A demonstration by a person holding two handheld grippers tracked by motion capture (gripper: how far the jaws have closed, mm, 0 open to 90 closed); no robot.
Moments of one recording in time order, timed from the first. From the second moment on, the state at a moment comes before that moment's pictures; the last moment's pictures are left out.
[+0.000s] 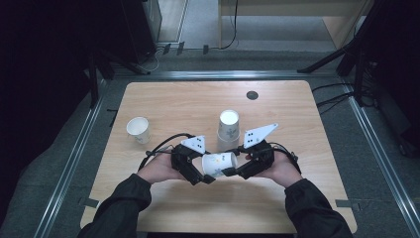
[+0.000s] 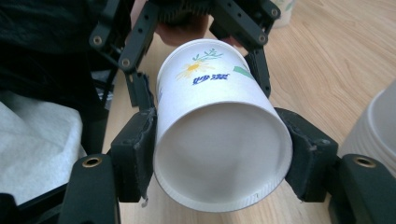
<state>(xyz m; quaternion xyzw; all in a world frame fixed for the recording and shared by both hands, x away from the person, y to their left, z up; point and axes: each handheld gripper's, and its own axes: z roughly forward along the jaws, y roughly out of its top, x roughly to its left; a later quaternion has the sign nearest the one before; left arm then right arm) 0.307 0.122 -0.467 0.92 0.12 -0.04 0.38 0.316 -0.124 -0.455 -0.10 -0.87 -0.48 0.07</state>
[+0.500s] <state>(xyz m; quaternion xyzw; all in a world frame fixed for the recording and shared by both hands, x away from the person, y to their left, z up) 0.304 0.125 -0.467 0.91 0.11 -0.03 0.39 0.318 -0.120 -0.455 -0.10 -0.86 -0.49 0.08</state>
